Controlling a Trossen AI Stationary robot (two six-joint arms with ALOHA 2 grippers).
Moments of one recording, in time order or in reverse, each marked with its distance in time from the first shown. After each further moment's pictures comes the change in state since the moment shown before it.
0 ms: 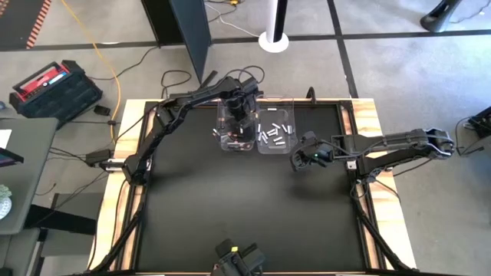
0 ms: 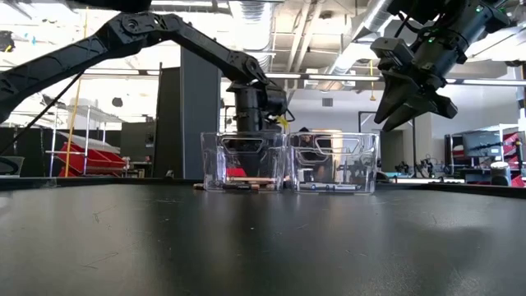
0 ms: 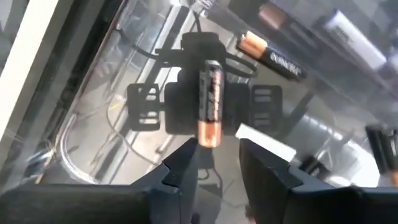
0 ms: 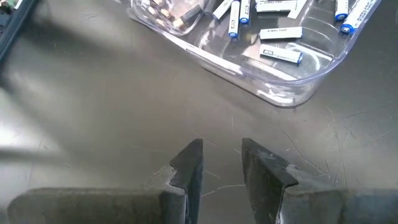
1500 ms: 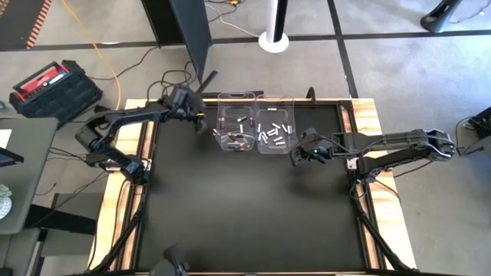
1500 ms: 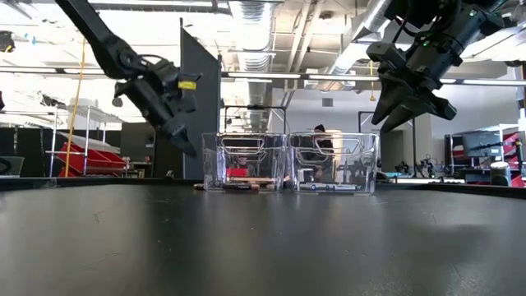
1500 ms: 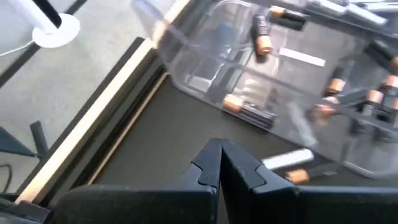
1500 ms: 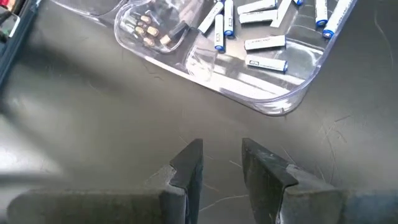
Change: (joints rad) left arm 0.301 -0.903 -1.380 1.111 0.240 0.318; right arm -0.051 0.000 0.000 0.007 0.000 0.044
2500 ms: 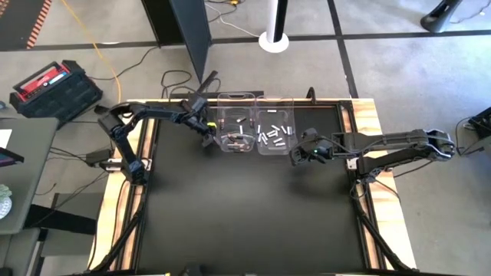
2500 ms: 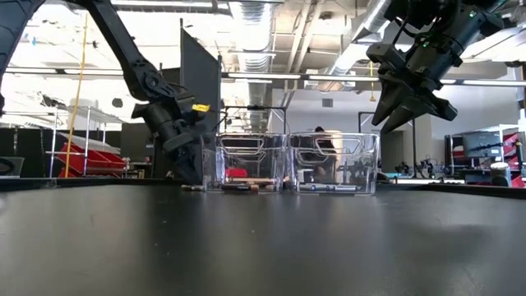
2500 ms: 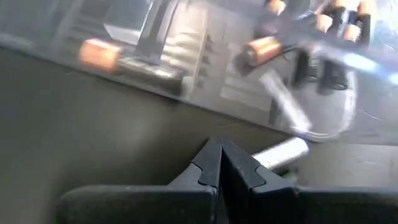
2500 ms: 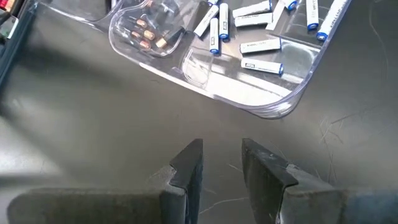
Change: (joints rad) left arm -0.122 0.280 0.076 -0.173 0.179 0.042; right arm 0.000 0.000 0.000 -0.003 0.000 0.008
